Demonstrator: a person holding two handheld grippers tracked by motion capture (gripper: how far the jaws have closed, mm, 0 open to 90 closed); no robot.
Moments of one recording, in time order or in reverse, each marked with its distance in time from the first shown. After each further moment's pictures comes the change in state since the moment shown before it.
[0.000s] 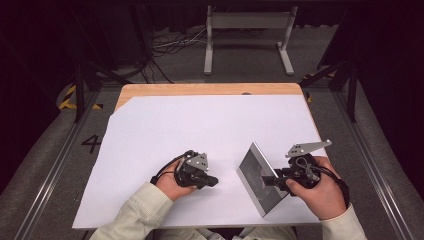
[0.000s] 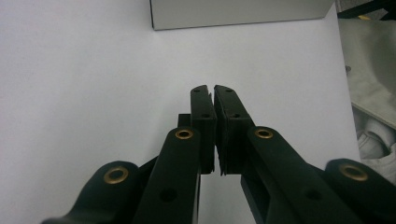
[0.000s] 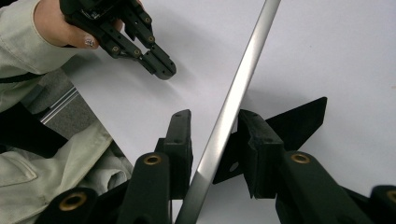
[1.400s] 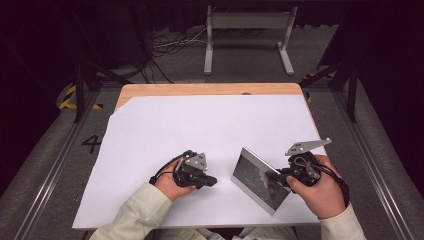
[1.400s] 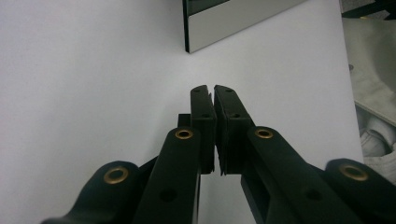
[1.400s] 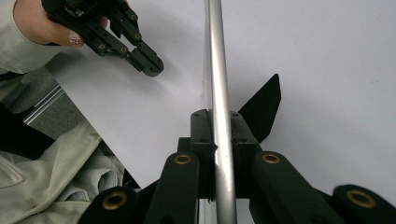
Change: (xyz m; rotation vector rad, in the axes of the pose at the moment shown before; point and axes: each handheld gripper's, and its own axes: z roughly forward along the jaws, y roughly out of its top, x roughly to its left) left arm 0.001 -0.003 -0.002 0.005 0.006 -0.015; right arm 0.001 0.005 -0.003 0.020 -0.052 0.006
